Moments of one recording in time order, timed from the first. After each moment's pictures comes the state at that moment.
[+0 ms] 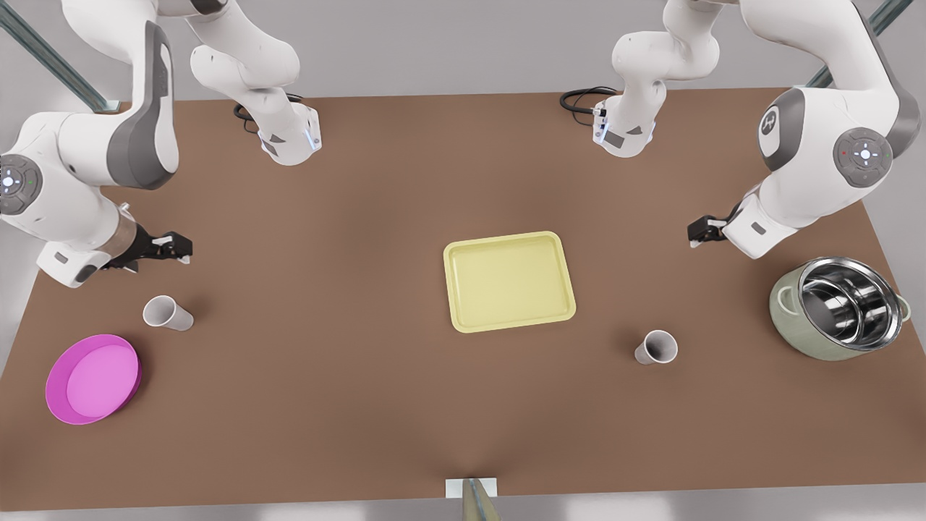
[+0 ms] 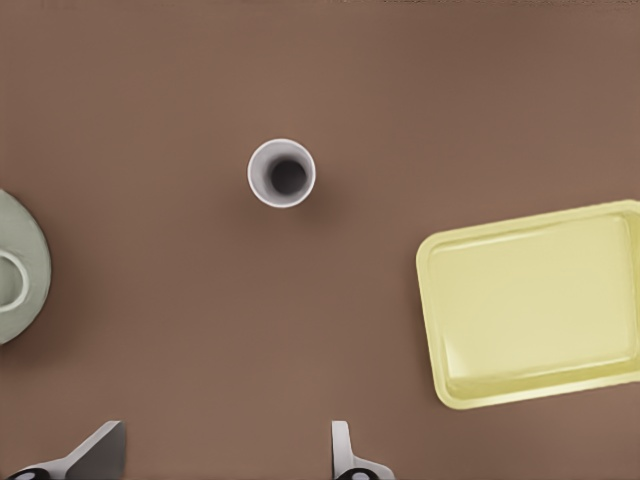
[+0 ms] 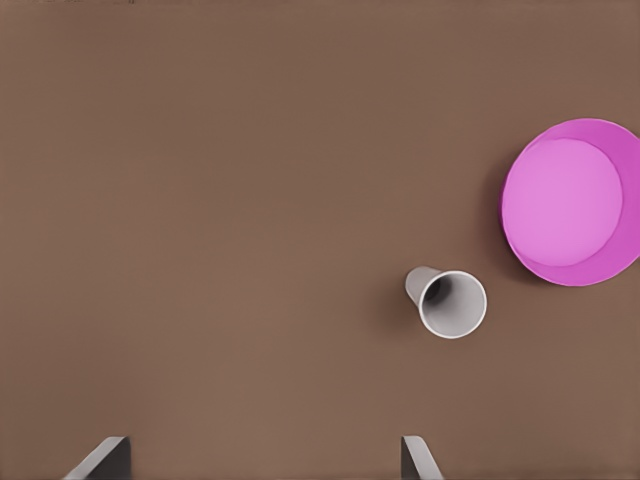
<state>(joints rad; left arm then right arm) -0.07 0.10 -0.02 -1.55 0.00 1.54 -0.03 0.05 0.11 -0.06 -1.57 -0.08 1.58 -0.19</state>
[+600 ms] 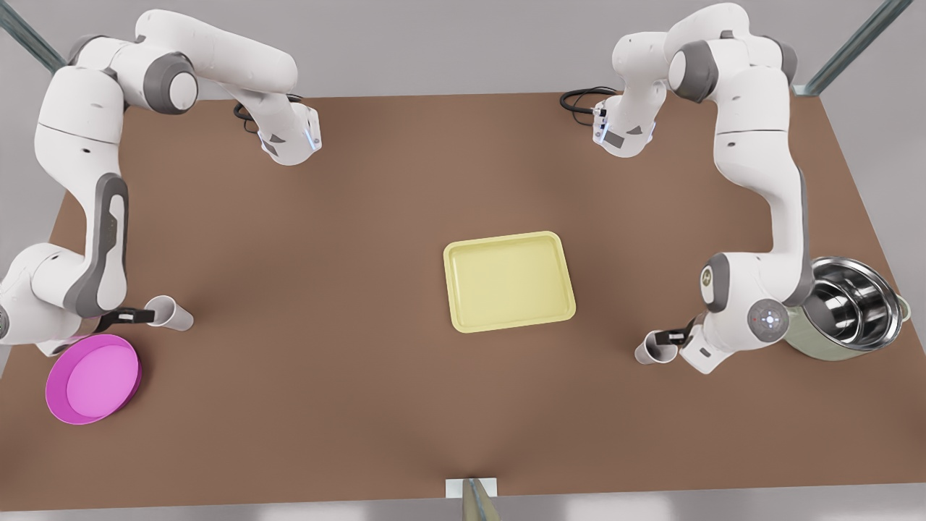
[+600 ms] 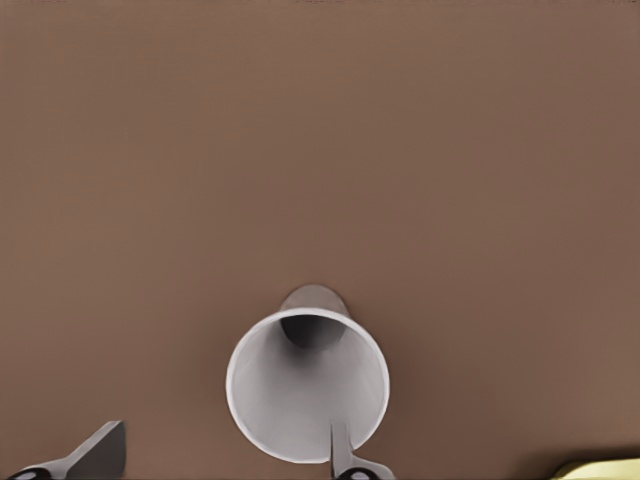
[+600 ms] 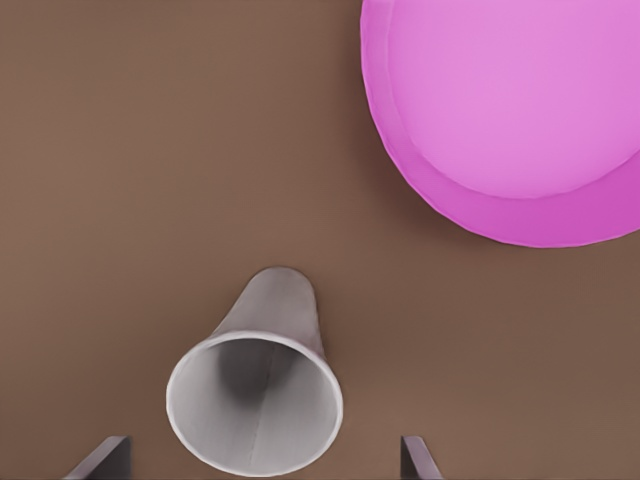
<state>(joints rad) -0.03 0.64 0.00 -1.50 0.00 2.02 -0.06 -0.30 0.61 -0.09 -1.49 -0.02 1.80 -0.29</state>
